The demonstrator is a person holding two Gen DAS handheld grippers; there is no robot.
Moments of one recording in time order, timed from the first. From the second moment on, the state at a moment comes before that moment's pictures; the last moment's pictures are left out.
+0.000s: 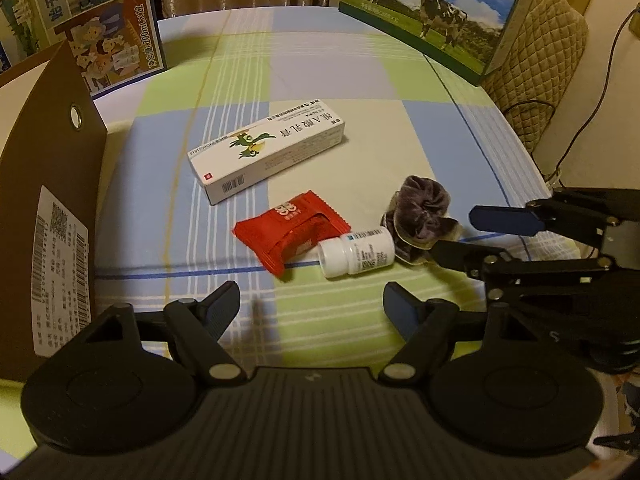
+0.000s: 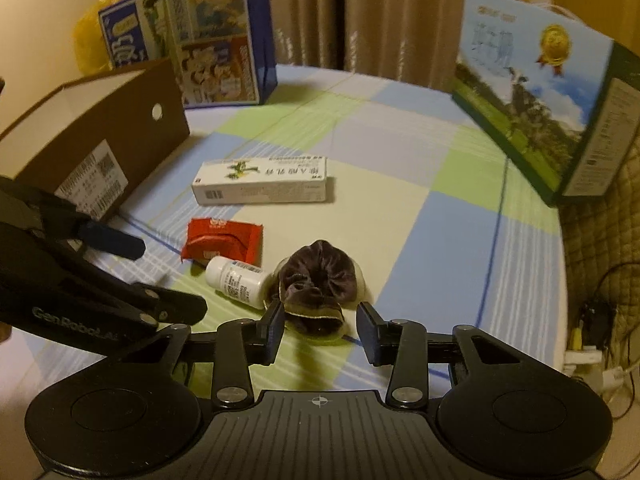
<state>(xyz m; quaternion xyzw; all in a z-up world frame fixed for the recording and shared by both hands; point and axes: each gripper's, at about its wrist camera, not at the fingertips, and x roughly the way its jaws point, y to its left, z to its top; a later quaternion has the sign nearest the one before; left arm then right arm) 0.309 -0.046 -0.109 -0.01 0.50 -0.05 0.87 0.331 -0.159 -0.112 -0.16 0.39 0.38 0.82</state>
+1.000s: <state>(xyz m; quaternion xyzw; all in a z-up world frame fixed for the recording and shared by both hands) 0.342 -0.066 -0.132 -0.06 0.51 -0.06 0.86 0.322 -0.258 -0.109 -0.03 0.48 0.25 0.84</state>
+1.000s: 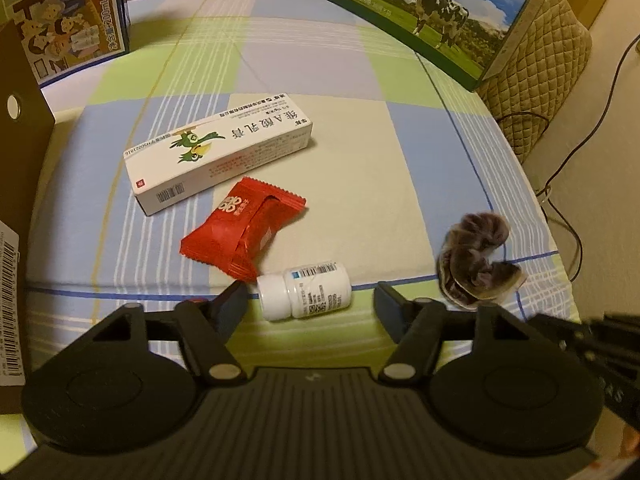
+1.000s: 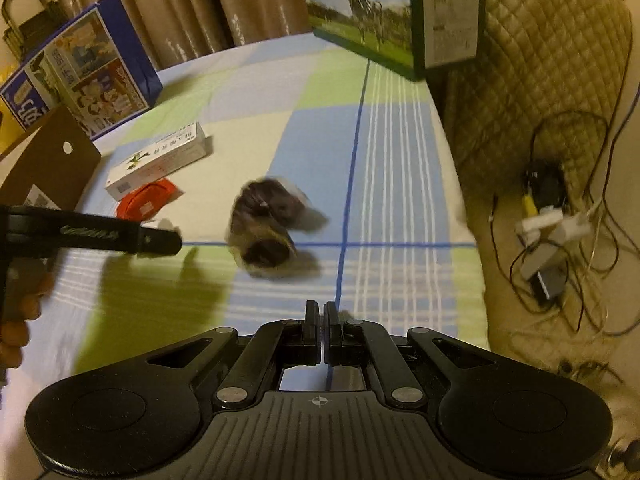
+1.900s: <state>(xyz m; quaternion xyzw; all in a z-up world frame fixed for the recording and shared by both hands) 0.300 -0.004 -0.128 0.00 0.49 0.00 0.87 0.358 -0.187 -0.125 -0.11 0.42 0.28 0.86</state>
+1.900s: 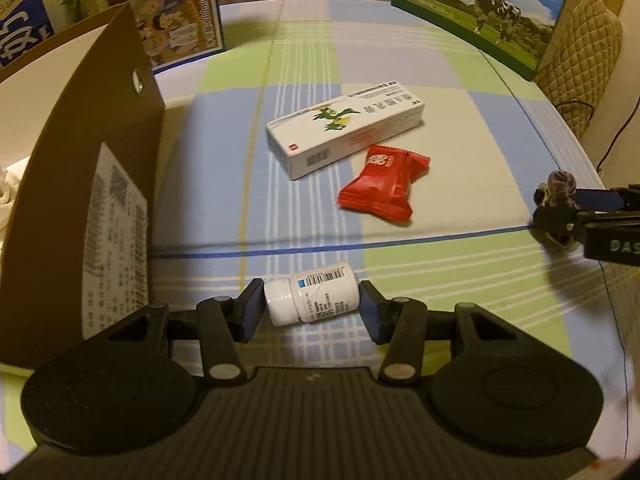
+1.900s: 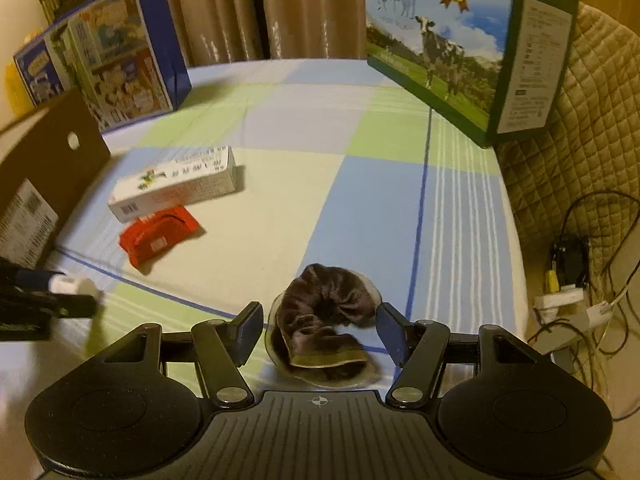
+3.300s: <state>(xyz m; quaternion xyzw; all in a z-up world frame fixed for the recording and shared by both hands) 0.175 0.029 -0.086 -0.01 0.49 -0.02 0.87 0.200 -0.188 -0.075 -0.09 0.45 0.35 0.82</state>
